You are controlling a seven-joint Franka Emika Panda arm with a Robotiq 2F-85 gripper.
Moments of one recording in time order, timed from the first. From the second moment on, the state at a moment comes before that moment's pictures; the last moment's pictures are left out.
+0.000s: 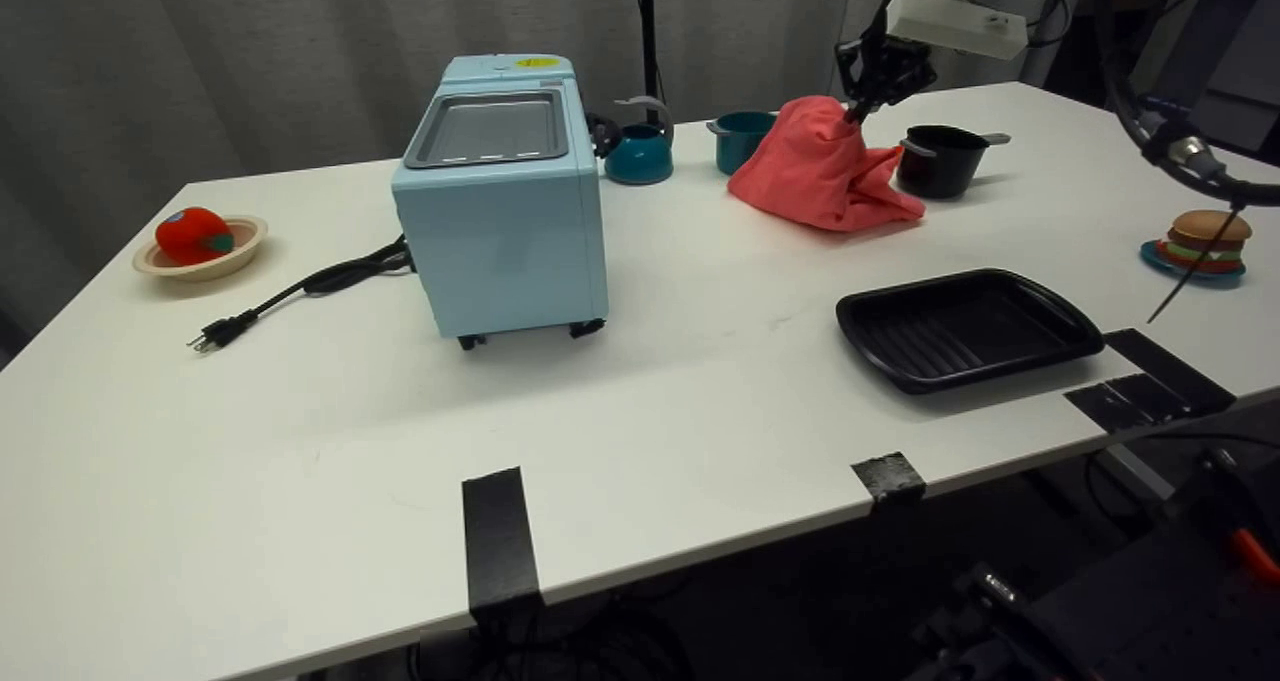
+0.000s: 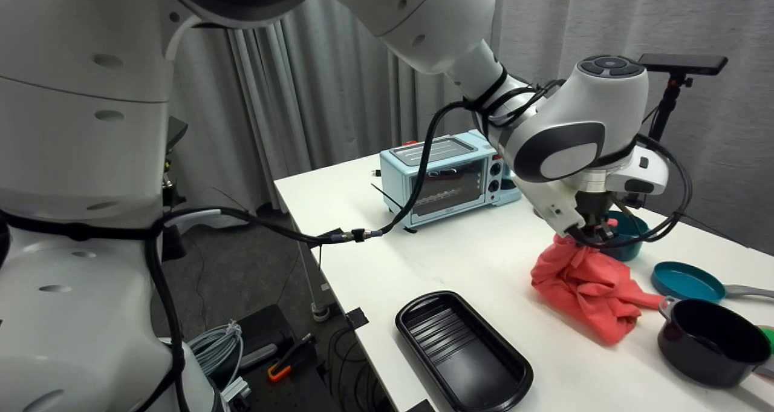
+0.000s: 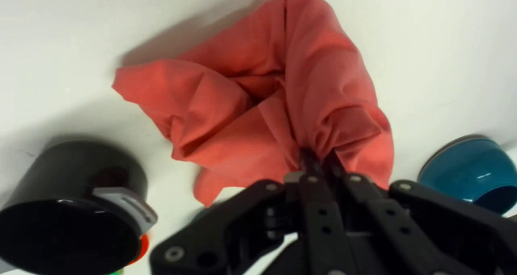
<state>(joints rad) -0.20 0.41 -0.02 -1.94 0.33 2.67 -0.03</state>
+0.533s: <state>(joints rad) -0.19 0.47 -0.16 -1.93 0.18 2.68 0.16</state>
